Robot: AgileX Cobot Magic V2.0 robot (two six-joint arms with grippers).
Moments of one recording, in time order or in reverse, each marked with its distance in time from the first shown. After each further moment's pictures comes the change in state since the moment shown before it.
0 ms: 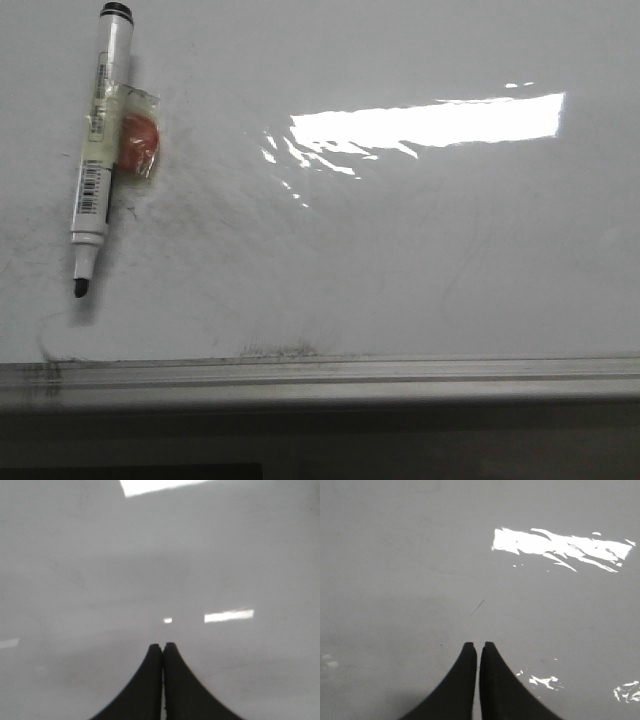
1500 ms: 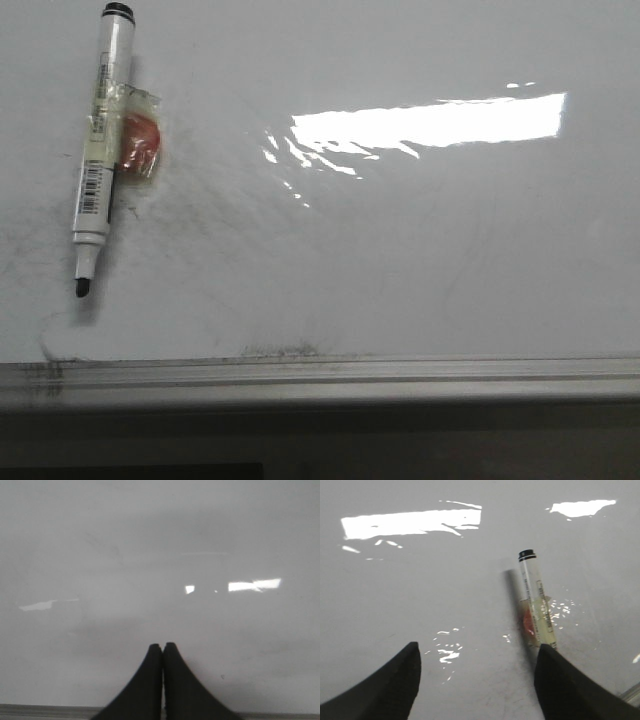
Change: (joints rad) left arm -0.607 0.256 -0.033 -0.153 -0.226 0.236; right arm 0.072 0.058 -0.052 0.039 0.081 0.000
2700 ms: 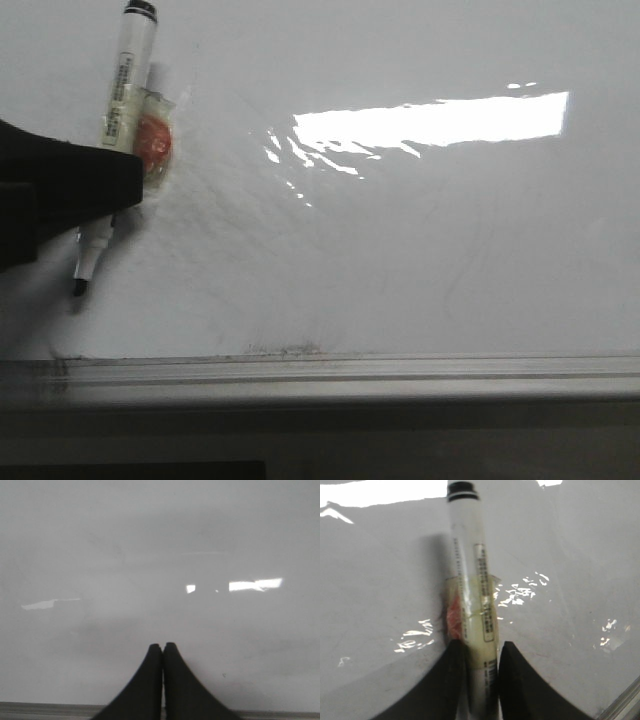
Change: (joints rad) left arm -0.431 0.766 -0.018 -0.163 -0.711 -0.028; right arm 0.002 0.000 0.000 0.000 0.000 0.000
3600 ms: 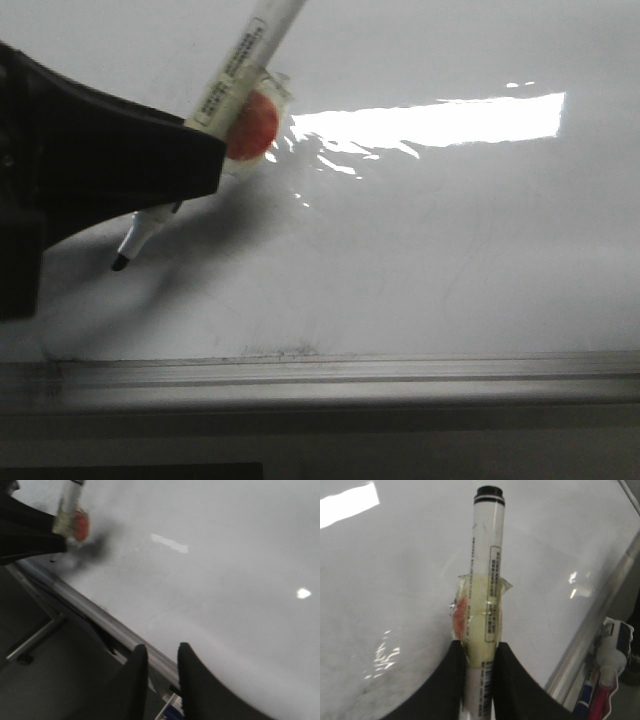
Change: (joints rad) left arm 0.000 -0.053 -0.125 0.370 0.253 0.000; right arm 0.459 0.271 -0.256 0.211 0.109 -0.323
